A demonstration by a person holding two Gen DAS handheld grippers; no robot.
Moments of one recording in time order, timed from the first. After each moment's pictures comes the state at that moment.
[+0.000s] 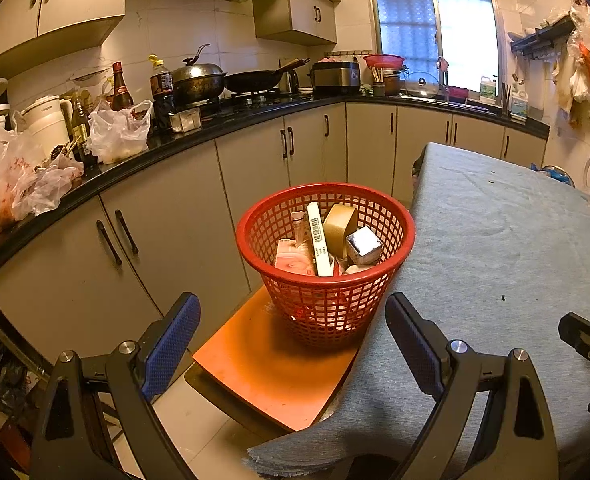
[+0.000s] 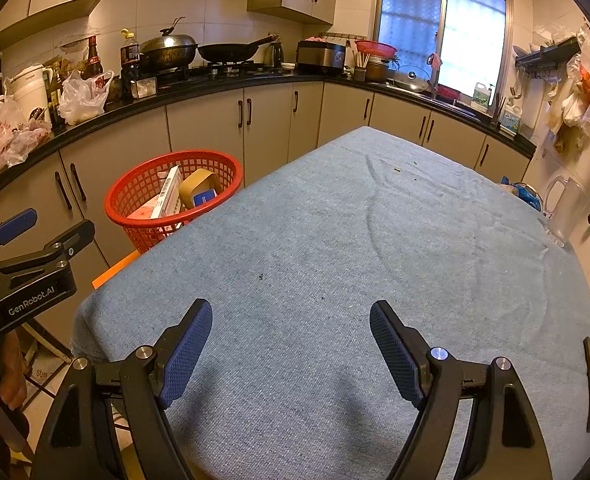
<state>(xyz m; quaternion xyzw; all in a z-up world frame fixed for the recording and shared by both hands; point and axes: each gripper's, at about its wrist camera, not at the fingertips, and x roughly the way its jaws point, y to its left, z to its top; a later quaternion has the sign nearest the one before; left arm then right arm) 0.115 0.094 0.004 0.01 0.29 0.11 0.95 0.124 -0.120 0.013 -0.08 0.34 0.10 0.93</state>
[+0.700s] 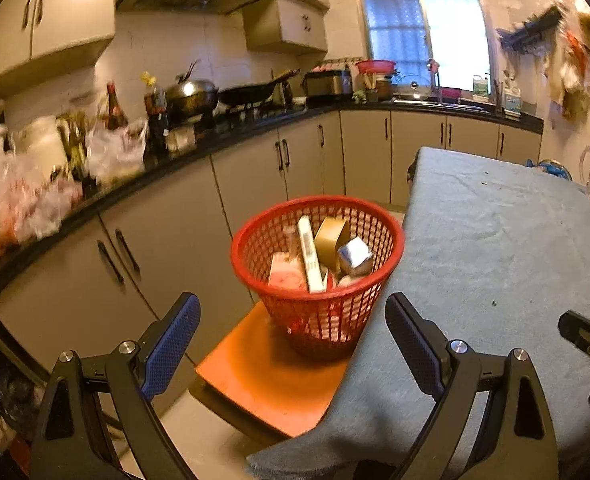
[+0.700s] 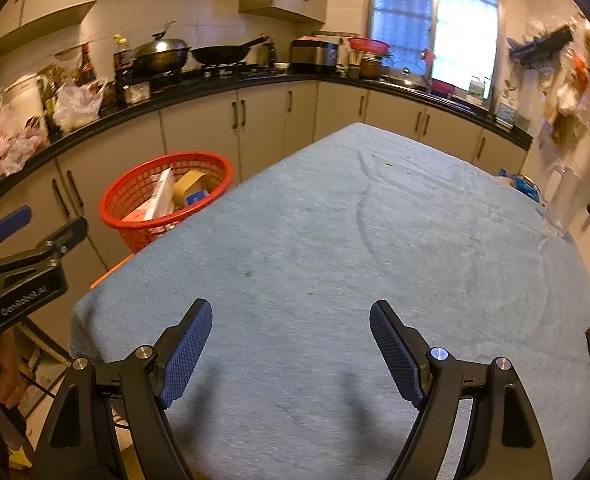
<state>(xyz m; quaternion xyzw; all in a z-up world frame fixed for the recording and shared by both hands) 0.113 0.063 0.016 0.05 0.26 0.10 0.96 0.127 -0.138 0.011 -0.06 0.34 0.09 0.93</state>
